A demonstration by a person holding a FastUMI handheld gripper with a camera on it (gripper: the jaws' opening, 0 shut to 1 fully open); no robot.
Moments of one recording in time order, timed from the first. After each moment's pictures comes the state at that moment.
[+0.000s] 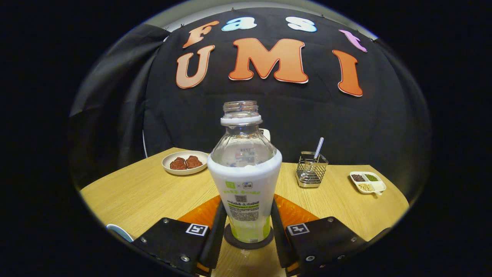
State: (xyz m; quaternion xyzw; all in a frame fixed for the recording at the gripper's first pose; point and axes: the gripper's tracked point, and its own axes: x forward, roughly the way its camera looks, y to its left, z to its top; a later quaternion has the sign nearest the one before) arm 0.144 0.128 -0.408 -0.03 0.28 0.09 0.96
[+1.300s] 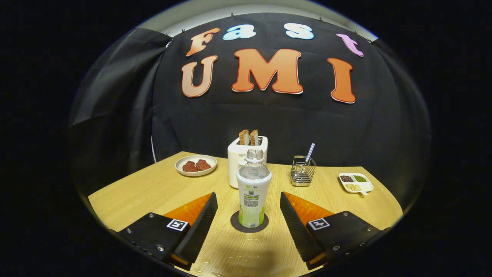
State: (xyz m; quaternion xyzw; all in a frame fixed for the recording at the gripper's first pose) arm 0.077 0.110 -0.318 -0.02 0.26 0.10 0.96
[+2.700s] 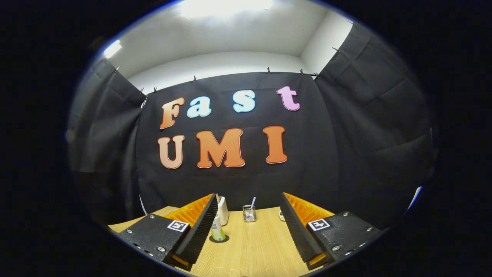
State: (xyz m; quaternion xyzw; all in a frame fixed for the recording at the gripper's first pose) arm -0.077 -0.039 -0.063 0.04 0.05 -0.03 1.00
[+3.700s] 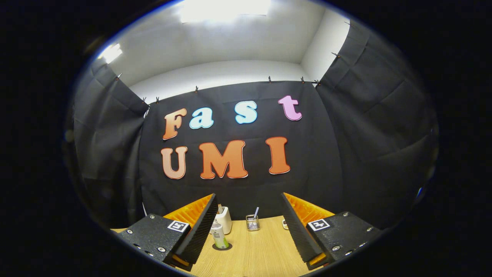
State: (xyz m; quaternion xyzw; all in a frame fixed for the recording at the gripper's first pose) arm -0.067 -0.038 -0.040 0.03 0.02 -0.02 1.00
